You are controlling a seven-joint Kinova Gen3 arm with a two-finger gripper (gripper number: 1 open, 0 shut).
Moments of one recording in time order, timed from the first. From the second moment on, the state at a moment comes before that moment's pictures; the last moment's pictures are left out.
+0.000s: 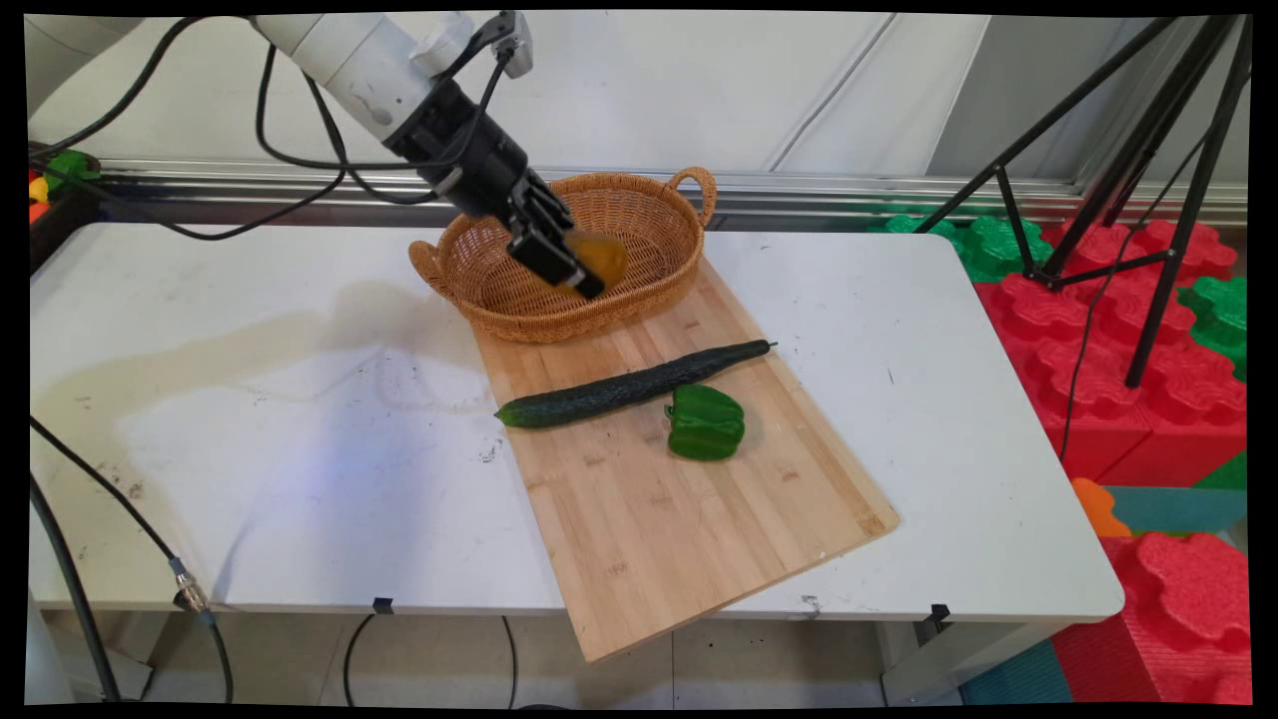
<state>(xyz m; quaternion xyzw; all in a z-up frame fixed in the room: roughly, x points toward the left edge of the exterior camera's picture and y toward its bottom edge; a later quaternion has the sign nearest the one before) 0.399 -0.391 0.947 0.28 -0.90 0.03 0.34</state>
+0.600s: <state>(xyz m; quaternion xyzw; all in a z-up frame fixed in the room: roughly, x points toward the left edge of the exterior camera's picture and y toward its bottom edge) 0.371 -0.352 0.928 0.22 -0.92 0.00 0.31</state>
